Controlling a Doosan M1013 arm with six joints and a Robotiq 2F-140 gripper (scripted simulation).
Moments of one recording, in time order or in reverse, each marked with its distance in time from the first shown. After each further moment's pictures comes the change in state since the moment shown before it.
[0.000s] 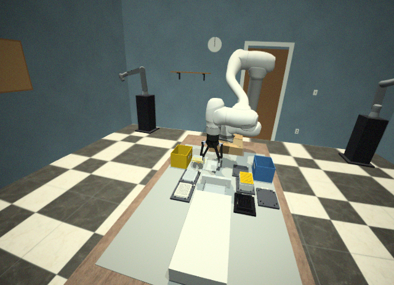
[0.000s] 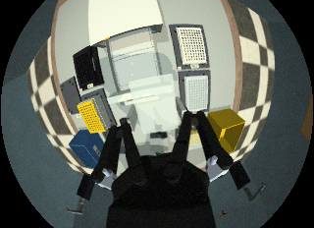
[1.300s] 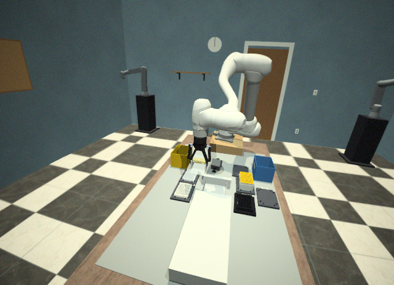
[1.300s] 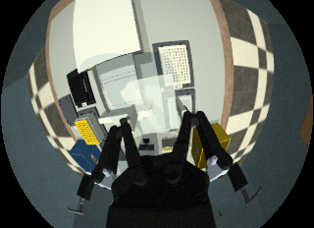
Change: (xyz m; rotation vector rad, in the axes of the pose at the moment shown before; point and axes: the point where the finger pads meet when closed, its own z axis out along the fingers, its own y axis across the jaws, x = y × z) arm 0.063 0.067 0.000 0.000 0.000 0.000
